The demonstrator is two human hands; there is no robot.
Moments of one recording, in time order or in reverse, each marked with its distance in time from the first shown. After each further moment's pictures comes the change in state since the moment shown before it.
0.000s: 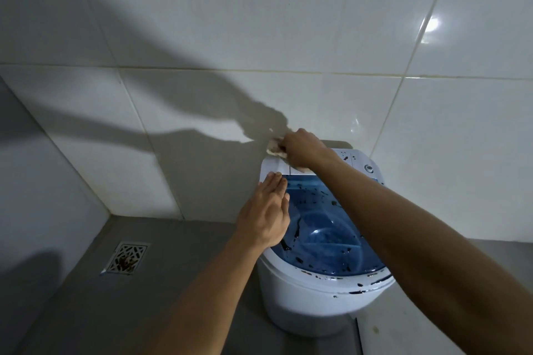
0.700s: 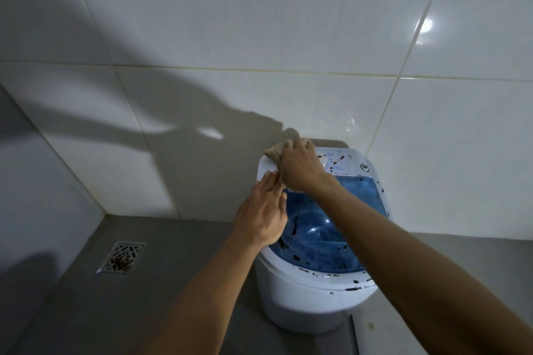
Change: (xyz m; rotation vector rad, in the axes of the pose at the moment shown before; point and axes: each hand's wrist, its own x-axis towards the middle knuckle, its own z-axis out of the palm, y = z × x) left_hand 0.000 0.002 -0.001 -0.055 0.028 -0.013; right_hand -0.031 -0.014 0.027 -0.224 0.027 -0.024
